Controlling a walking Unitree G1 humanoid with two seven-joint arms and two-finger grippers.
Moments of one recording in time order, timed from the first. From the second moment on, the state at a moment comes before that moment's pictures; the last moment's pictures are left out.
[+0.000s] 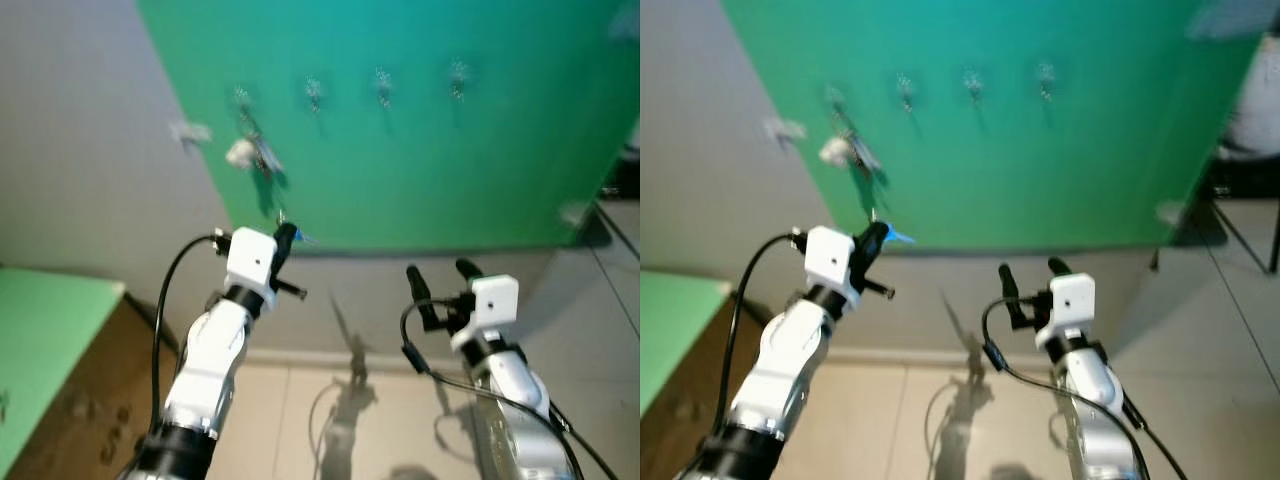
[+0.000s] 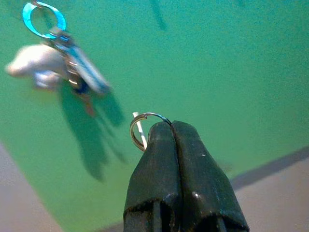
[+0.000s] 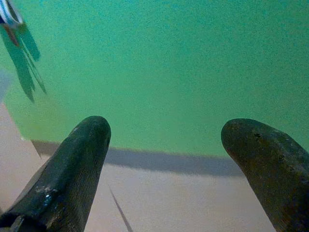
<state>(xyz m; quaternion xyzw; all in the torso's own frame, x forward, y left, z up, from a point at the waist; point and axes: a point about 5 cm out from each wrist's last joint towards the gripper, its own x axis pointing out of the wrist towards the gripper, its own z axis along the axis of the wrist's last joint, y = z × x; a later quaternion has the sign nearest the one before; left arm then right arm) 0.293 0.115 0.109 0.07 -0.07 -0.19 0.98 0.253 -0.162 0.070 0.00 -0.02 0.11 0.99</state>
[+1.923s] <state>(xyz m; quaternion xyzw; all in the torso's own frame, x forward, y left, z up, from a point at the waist) 0.309 0.079 0.121 0.07 -0.04 -0.26 0.96 0.231 -0.154 0.048 0.01 0.03 0.10 0.99</state>
